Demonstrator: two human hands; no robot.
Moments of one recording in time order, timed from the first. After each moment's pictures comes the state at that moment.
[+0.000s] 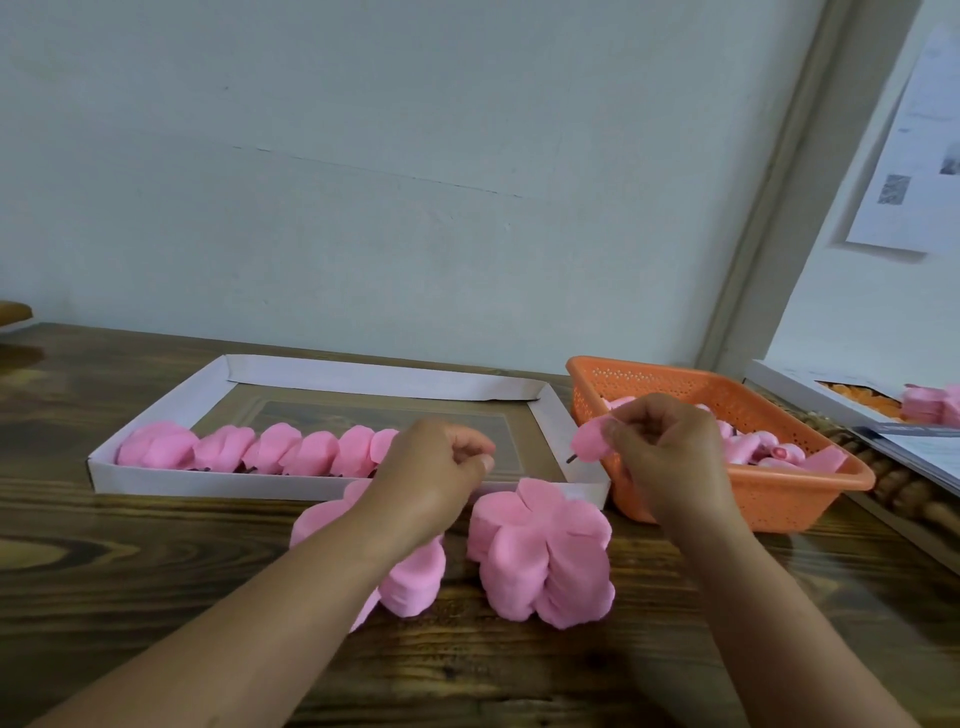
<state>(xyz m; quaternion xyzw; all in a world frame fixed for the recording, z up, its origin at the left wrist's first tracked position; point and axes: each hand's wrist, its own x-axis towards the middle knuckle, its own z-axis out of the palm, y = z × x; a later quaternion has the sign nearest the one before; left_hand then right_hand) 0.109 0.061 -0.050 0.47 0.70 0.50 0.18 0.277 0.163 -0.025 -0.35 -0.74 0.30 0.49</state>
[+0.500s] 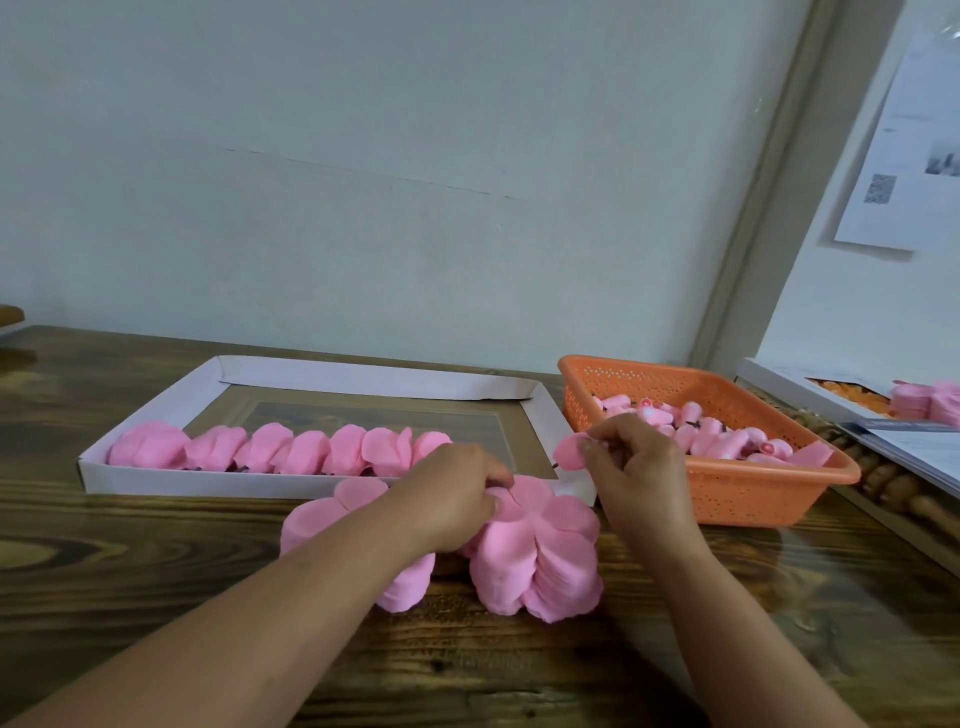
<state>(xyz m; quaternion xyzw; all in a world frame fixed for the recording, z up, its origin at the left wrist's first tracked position) 0.118 0.076 -0.051 0.65 0.71 0.23 0.13 0.275 0.169 -0.054 -0.33 -0.77 0.22 0.49</state>
